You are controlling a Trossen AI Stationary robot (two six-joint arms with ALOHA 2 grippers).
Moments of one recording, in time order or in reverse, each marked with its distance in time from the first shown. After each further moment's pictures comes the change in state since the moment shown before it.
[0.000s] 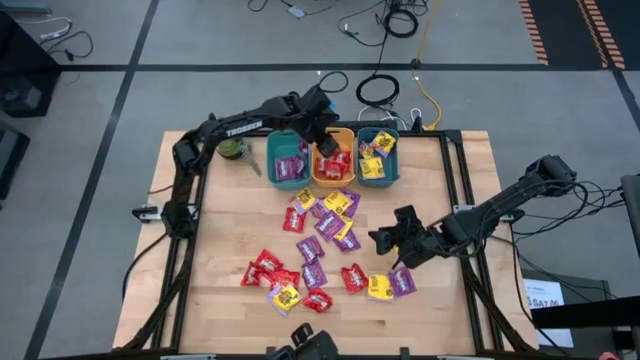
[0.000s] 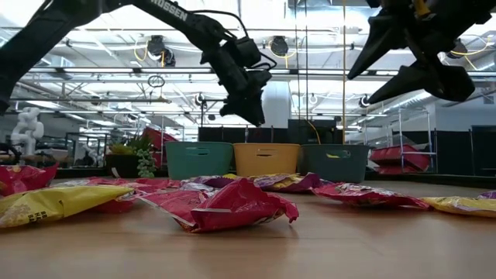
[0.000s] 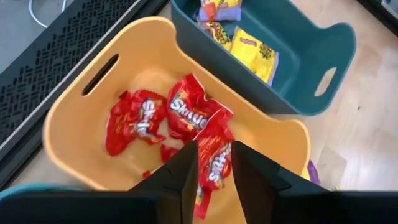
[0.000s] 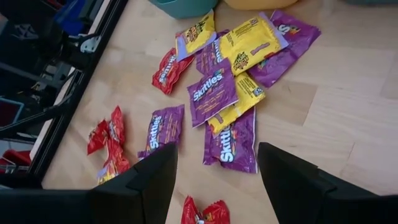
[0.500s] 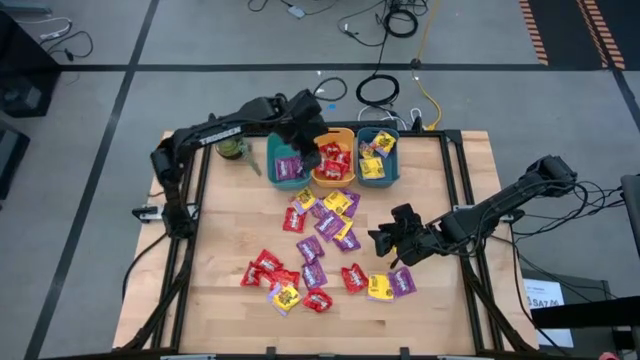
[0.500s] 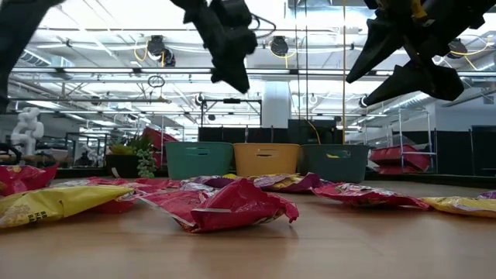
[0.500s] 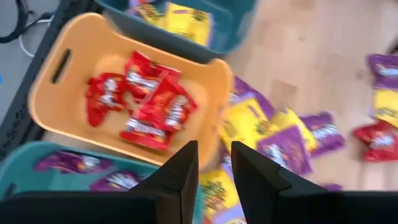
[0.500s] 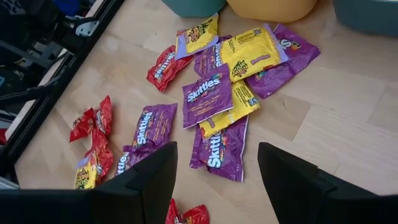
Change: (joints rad) left arm -0.115 -0.217 -0.045 -0.210 -0.027 0.196; right arm -0.019 0.000 0.000 -0.001 -0.009 -0.158
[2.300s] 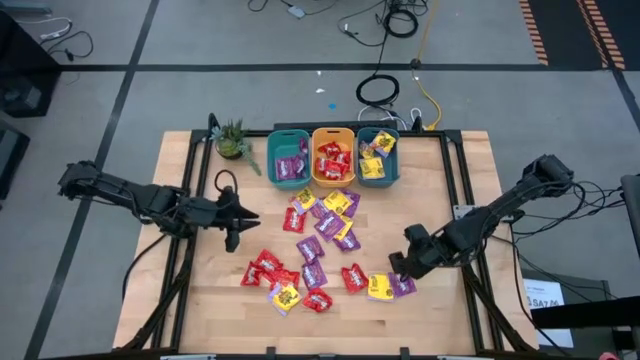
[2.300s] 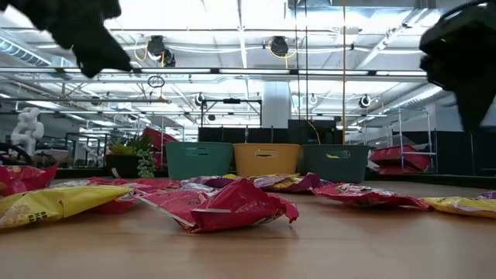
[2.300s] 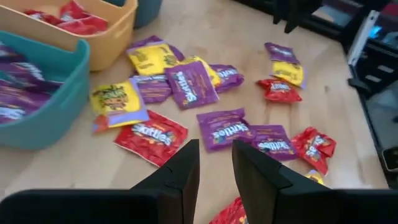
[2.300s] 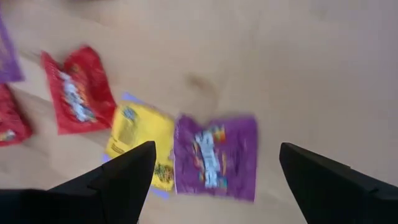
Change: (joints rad) left arm -0.732 -1.147 -1.271 0.578 -0.517 -0.567; right arm 0.122 0.050 0.000 -0.315 -0.574 0.495
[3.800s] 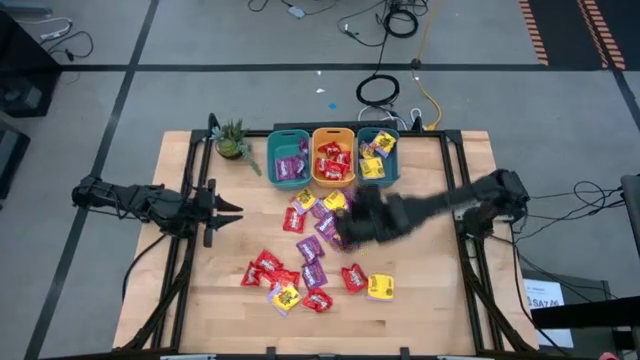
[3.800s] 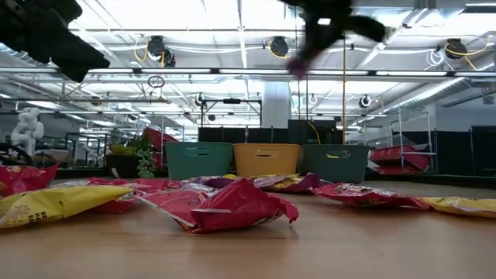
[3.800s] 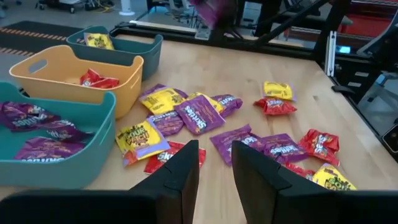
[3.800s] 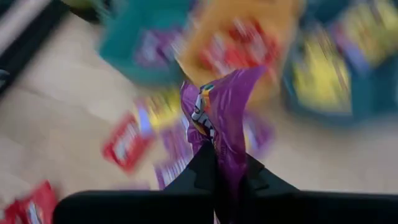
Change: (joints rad) left arm 0.004 -0.500 -0.190 -0.066 -0.013 0.284; right arm -0.372 0.438 0.819 -0.340 0.638 -0.549
